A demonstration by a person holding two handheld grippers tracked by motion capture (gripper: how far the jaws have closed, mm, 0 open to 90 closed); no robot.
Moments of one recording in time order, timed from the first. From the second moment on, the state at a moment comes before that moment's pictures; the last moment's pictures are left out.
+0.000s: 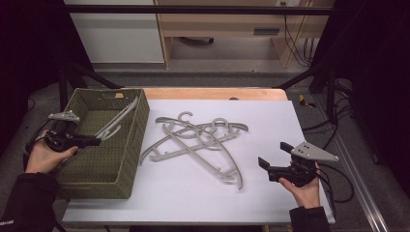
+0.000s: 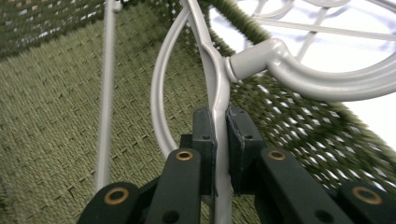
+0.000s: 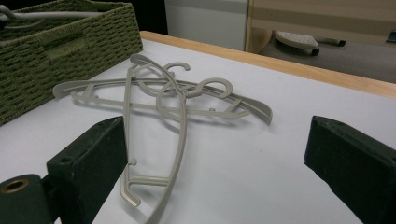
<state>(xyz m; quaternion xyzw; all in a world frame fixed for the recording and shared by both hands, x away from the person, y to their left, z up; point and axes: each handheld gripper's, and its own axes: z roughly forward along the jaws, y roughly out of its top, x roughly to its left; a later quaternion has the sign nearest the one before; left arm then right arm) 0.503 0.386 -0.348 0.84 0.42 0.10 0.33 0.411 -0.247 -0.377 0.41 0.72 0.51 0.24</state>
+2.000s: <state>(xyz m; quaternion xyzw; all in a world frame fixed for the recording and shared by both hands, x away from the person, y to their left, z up) 0.434 0.265 -0.337 0.79 0.32 0.17 0.49 0.416 -0.234 -0.372 0.39 0.73 0.50 0.24</state>
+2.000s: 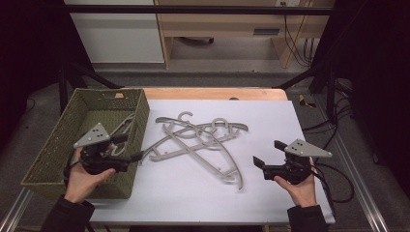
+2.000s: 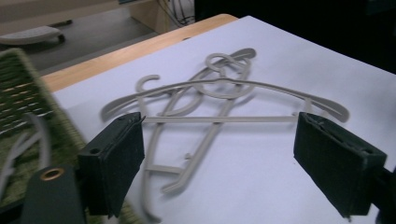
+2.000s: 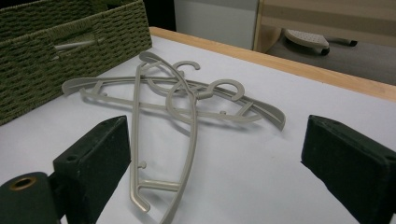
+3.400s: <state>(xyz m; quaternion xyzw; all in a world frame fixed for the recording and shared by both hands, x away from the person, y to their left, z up) 0.422 0.220 -0.382 0.82 0.28 0.14 0.48 0.498 -0.141 -0.388 0.37 0.82 0.39 0.19</state>
